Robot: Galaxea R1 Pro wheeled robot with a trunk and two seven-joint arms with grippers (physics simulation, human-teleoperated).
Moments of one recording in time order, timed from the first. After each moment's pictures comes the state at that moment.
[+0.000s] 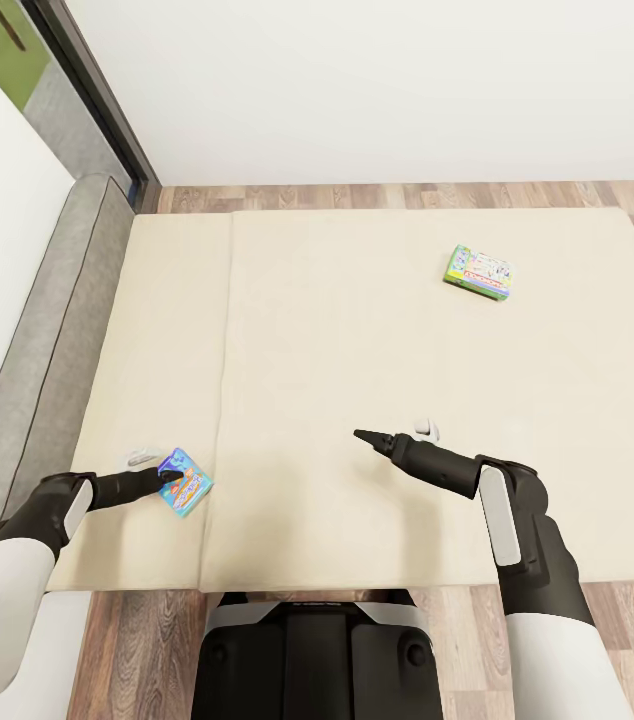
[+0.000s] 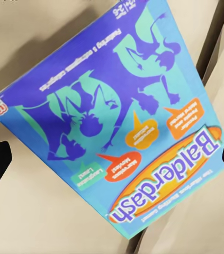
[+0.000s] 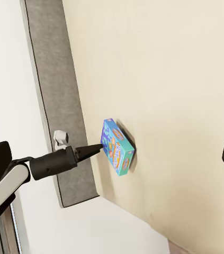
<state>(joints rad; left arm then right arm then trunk) -0.91 0.26 0.34 -0.48 -0.08 0.58 -0.58 -0.63 0.09 -0.23 -1.36 -0.33 1.04 0.72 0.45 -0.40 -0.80</state>
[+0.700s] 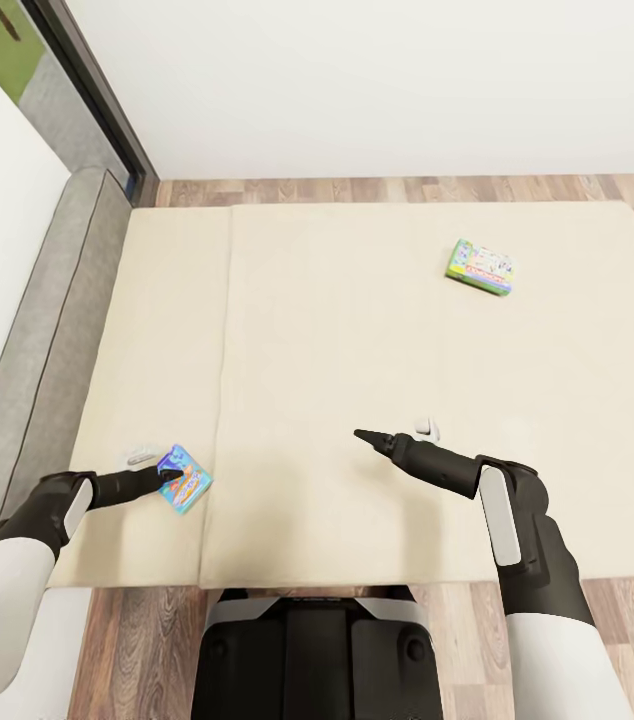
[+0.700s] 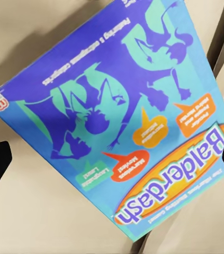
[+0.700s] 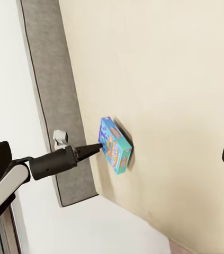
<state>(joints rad) -0.91 0.26 0.34 -0.49 -0.08 0.58 -0.58 -0.63 0.09 -0.23 -1.36 -0.33 1.04 0.72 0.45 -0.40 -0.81</state>
